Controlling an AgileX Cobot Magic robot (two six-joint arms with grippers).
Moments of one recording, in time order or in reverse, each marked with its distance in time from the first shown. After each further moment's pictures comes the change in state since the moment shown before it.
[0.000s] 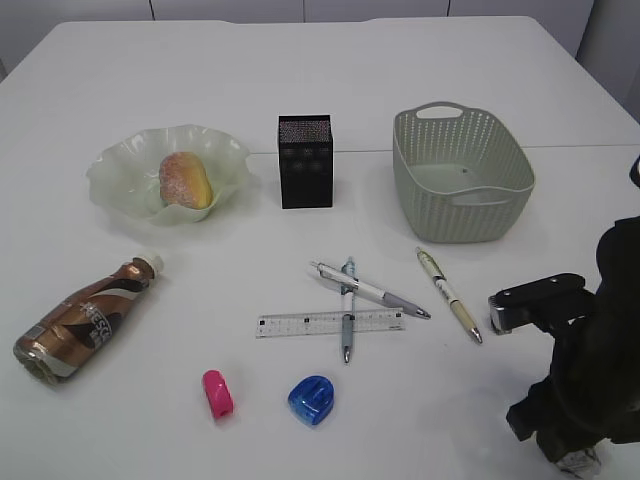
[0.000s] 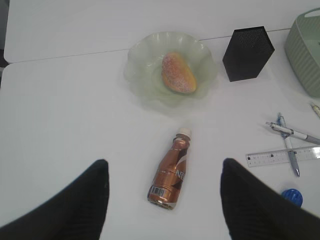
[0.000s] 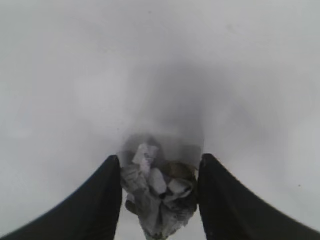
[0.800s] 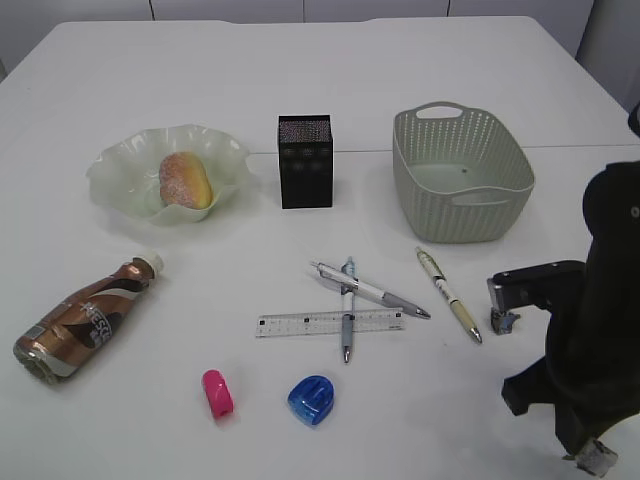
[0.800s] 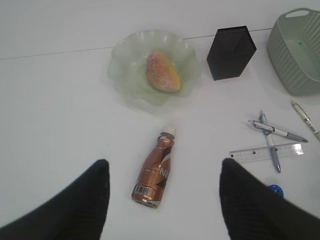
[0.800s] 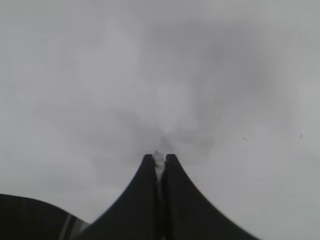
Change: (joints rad) left arm 0.000 0.000 0.000 -0.050 0.000 0.000; right arm 0.000 -0.002 -0.109 0.063 0.249 0.018
